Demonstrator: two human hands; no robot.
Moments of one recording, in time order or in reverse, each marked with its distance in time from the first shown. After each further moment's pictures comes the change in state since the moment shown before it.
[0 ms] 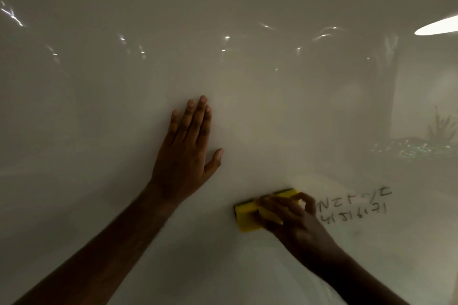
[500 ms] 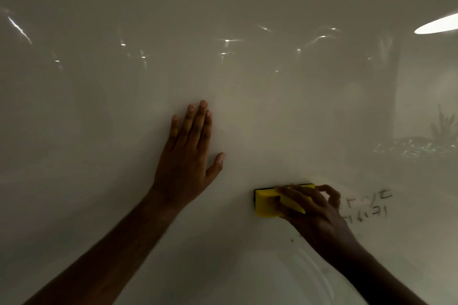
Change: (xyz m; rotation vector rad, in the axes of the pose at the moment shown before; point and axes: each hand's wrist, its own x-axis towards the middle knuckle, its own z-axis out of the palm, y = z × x) left_hand 0.007 0.012 0.003 -0.002 -0.011 0.001; right_hand -0.005 0.042 -0.021 -0.033 0.080 0.110
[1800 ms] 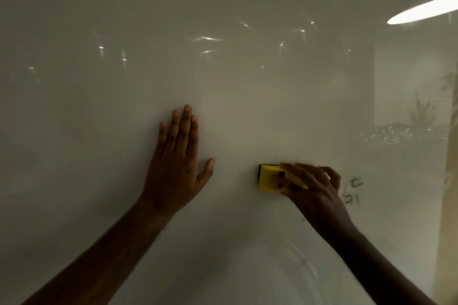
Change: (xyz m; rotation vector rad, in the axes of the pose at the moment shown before) left_hand 0.013 0.045 0.004 -0.026 -0.044 0.004; right_hand -0.013 0.055 -0.016 -0.012 0.067 0.198
